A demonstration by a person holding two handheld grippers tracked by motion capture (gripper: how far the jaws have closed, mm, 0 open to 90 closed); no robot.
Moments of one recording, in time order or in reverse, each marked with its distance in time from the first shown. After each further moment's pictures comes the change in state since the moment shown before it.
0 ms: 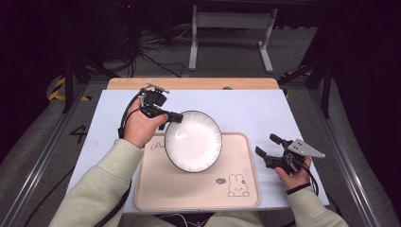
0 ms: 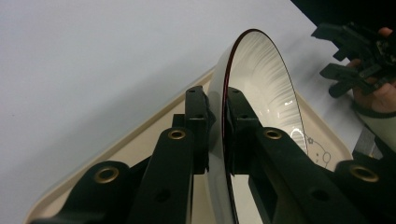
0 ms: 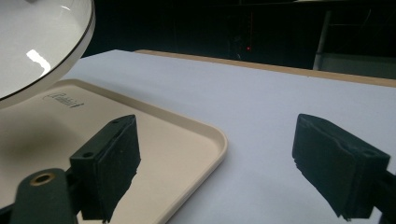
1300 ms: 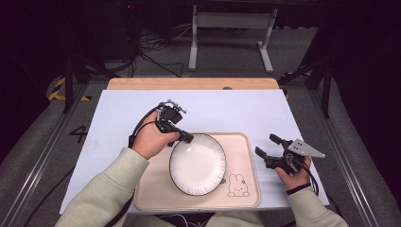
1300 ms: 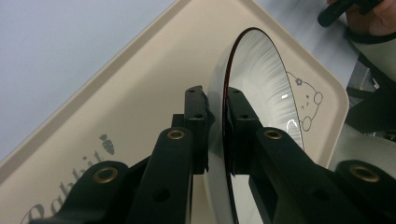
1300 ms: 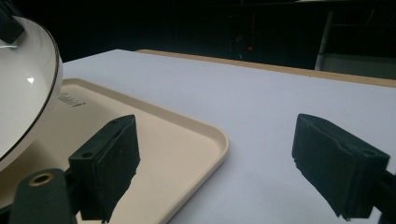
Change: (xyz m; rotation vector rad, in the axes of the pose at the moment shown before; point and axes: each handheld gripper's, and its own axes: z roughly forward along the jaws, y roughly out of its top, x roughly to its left) left arm -0.022 -0.018 0.038 0.191 -0.081 0.118; right arm 0.000 0.000 0.000 0.001 0.007 -0.002
